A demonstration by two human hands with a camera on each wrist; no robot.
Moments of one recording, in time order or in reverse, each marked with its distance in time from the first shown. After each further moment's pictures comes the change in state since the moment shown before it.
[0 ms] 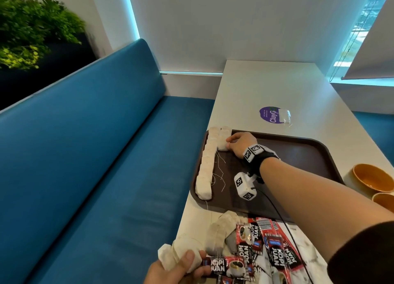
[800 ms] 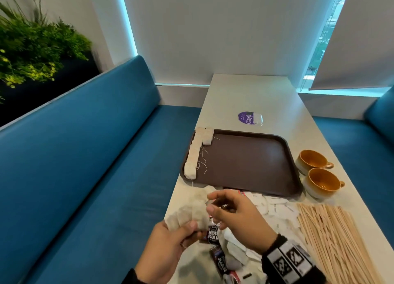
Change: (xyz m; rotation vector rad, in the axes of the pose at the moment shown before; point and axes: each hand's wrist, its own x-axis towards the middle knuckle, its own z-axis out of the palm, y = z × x) left_hand -0.092 -0.021 0.046 -0.003 -0.181 0.322; right_hand -0.344 0.033 -0.052 0.614 -0.288 -0.175
